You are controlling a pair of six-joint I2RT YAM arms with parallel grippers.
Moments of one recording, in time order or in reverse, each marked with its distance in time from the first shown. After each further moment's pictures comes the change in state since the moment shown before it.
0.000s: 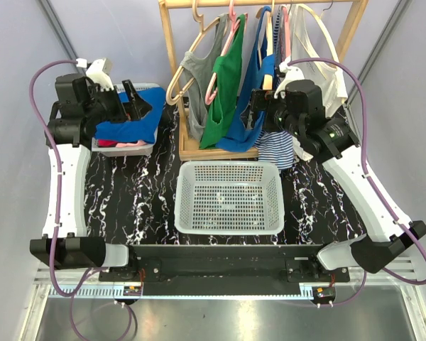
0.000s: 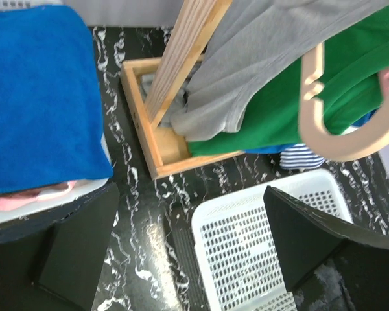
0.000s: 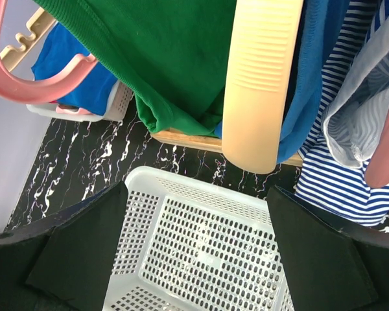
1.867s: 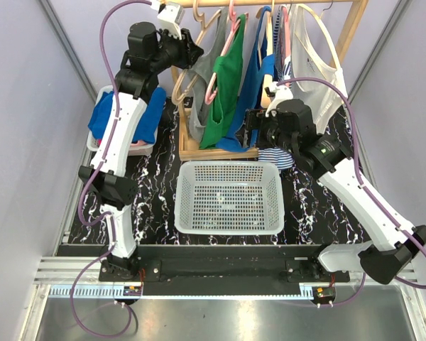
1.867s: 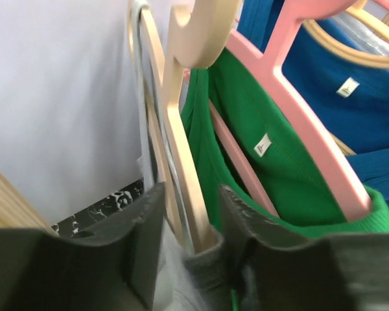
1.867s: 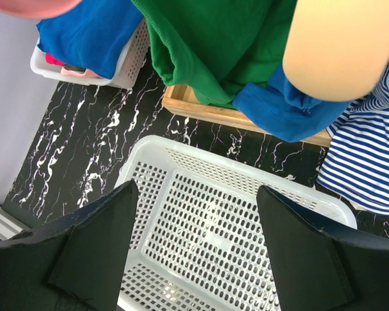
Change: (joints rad) left arm -0.365 0.645 0.765 0.272 -0.132 0.073; right arm 0.074 -0.084 -0.217 0.103 -0.015 0.016
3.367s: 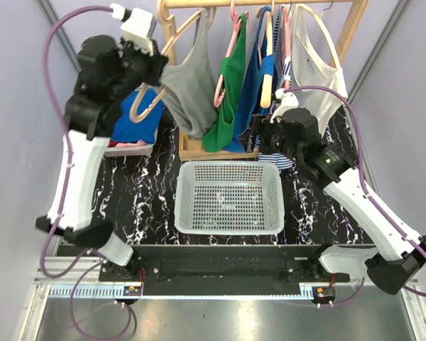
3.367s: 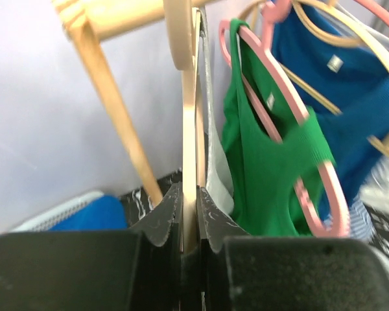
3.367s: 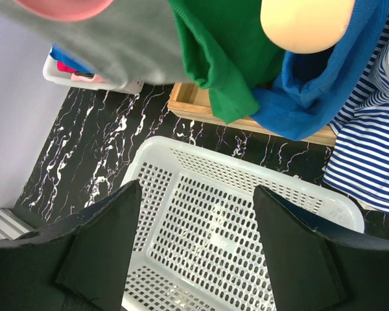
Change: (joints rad) left arm -0.069 -0.408 -0.185 -0.208 -0.270 0.207; right arm 0.001 -0.094 -0.123 0.080 -0.001 0.028
